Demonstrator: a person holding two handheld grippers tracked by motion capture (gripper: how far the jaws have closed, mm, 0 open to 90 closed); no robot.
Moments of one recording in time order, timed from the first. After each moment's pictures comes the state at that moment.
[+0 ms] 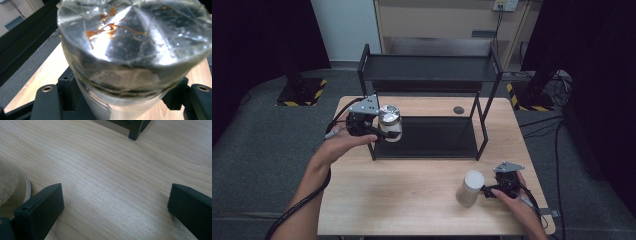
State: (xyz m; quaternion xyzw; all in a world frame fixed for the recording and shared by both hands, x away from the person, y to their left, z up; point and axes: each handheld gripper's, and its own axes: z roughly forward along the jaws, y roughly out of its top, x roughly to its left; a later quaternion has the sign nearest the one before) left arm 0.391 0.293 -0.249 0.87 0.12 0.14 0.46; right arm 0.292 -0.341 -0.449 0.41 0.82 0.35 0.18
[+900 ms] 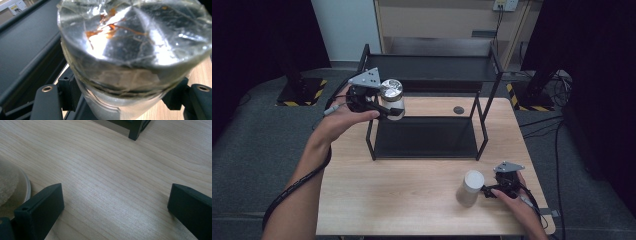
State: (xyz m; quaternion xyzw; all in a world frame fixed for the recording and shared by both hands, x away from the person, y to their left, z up) left arm 0.409 0.281 -0.192 0.86 0.11 0.16 0.46; right arm 0.292 -0.342 -0.449 0.41 0.82 0.35 0.18
